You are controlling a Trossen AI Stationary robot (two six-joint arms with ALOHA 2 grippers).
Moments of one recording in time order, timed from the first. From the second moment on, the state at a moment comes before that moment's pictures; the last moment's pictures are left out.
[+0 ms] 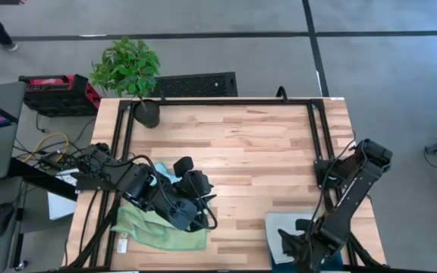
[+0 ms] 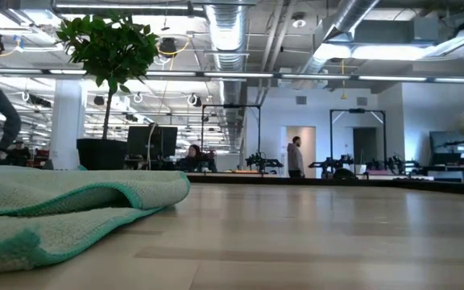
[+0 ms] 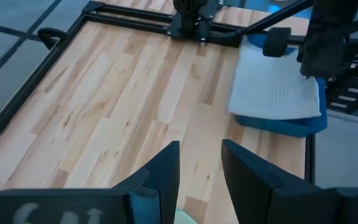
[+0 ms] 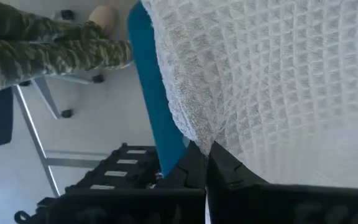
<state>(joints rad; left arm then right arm) -0.54 1.90 2.35 -1.34 -0.60 -0.64 0.97 1.71 1.36 -0.95 -0.17 1.08</state>
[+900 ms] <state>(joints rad) -0.54 1.90 2.35 -1.34 -0.58 -0.64 0.98 1.71 1.35 -1.00 -0.21 1.04</state>
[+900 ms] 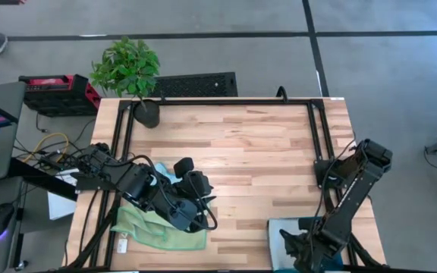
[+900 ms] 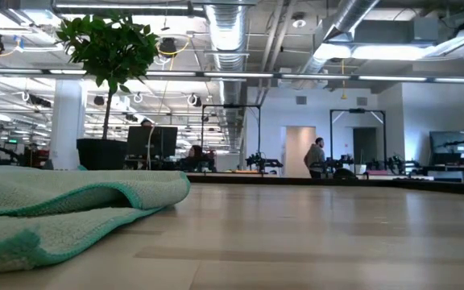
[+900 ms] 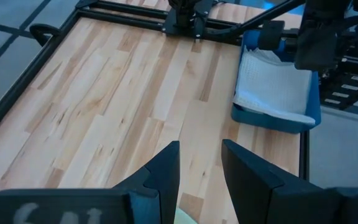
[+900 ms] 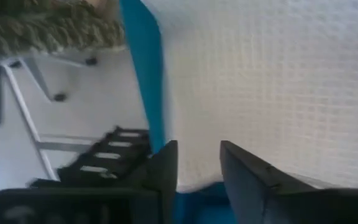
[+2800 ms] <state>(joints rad) -0.63 1.90 1.21 -0.50 -0.30 -0.82 0.63 1.20 1.35 -0.99 0.21 0.46</state>
